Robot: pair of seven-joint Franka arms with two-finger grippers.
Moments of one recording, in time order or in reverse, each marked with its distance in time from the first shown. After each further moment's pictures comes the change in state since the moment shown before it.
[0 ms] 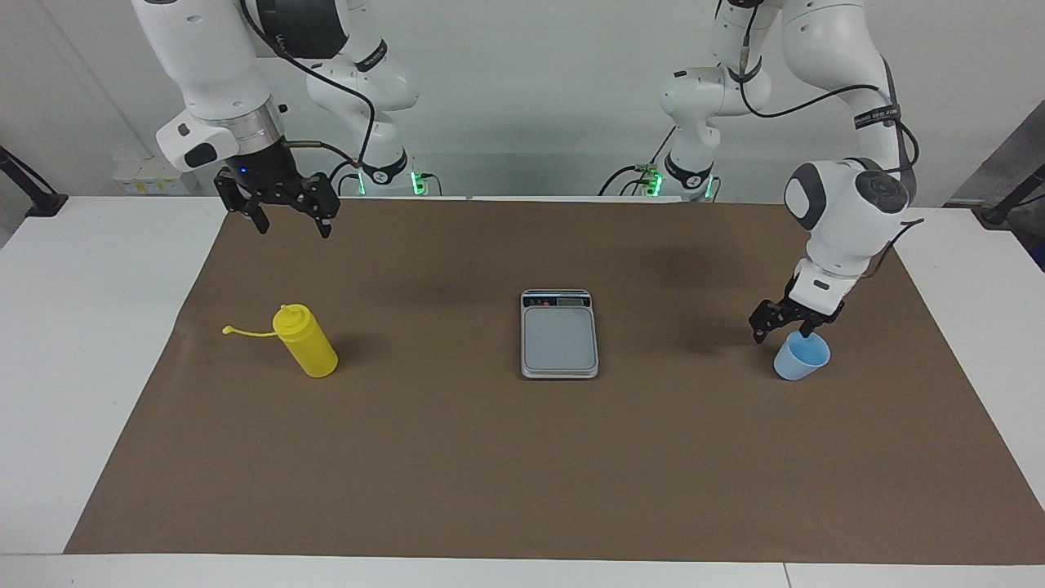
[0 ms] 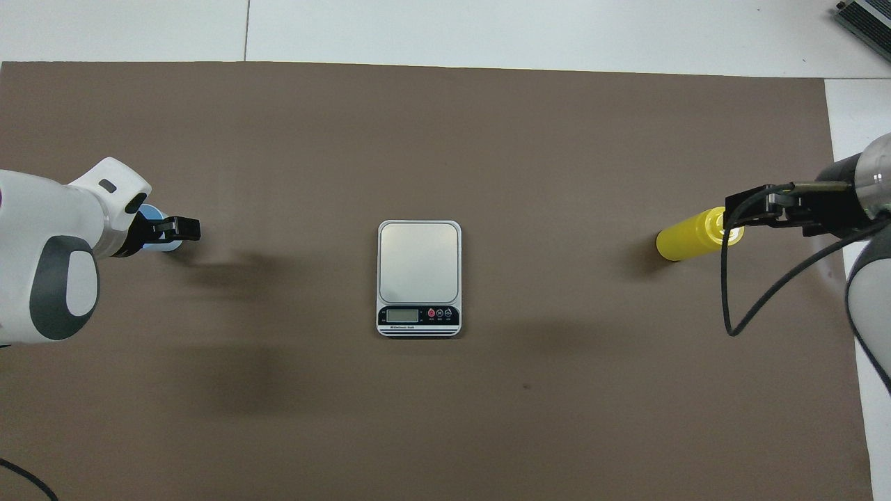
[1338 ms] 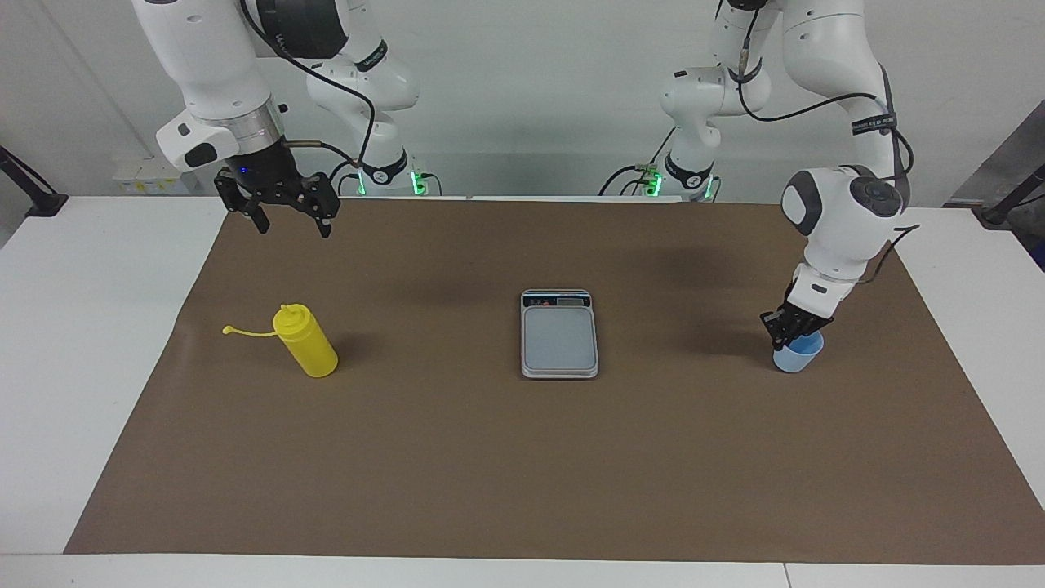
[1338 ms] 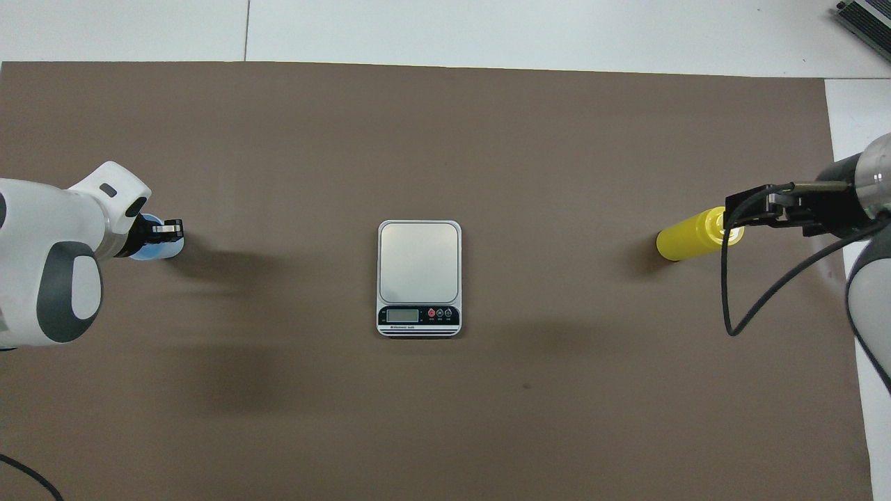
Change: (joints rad) left arm 0.007 0.008 0.009 -0.017 0.005 0.064 0.029; right arm 0.000 0.000 0.000 0.000 0.000 0.000 0.000
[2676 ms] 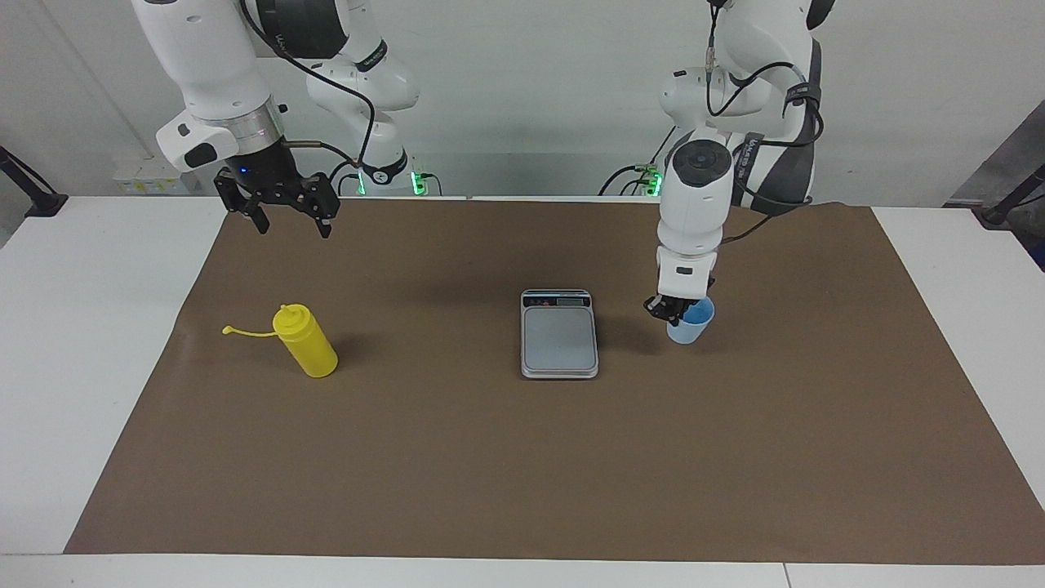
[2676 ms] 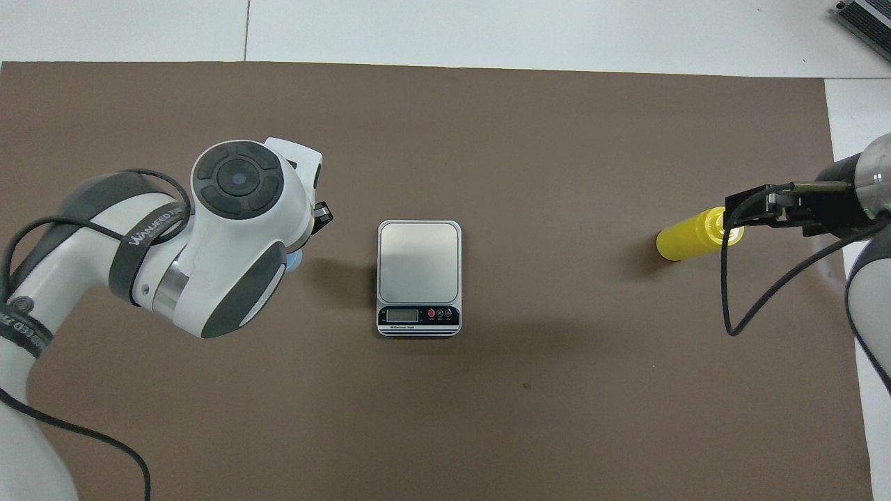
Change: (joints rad) left arm -0.026 0.086 -0.480 0.320 0.300 -0.446 -1.023; right arm 0.000 0.000 0.000 0.000 0.000 0.000 0.000
